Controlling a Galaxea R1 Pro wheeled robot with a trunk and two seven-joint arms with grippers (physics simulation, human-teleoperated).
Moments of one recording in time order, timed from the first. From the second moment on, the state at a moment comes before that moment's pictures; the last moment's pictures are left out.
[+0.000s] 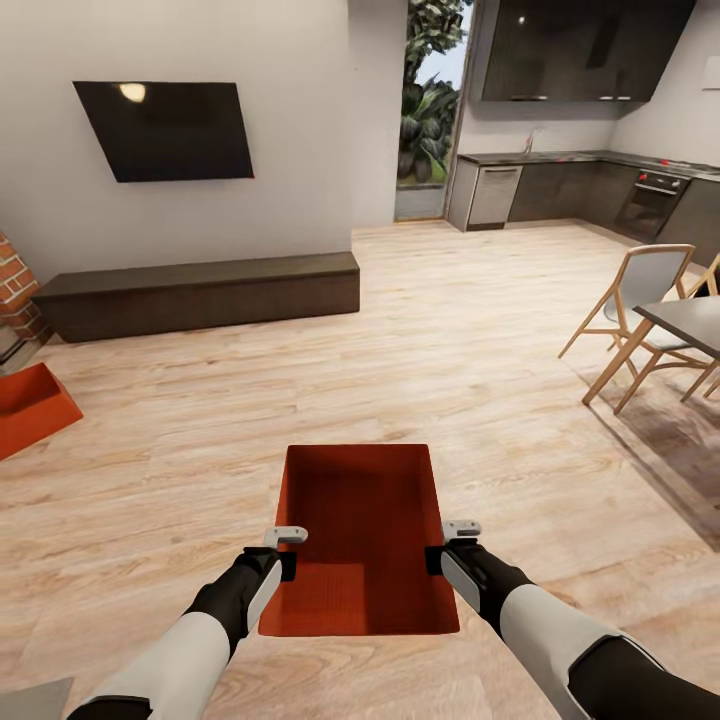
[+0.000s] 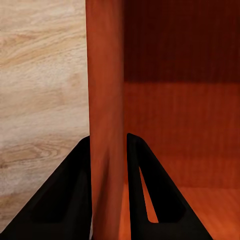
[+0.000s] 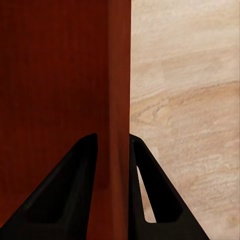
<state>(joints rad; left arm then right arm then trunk) -0.71 -0.14 0.01 -0.43 -0.02 0.44 0.21 -0.82 0.06 0.50 -0.26 -0.51 0.36 -0.26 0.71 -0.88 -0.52</state>
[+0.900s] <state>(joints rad) -0.71 -0.14 0.01 -0.43 -0.02 0.44 0.21 -0.82 0.06 0.50 -0.26 -0.51 0.36 -0.26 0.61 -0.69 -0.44</state>
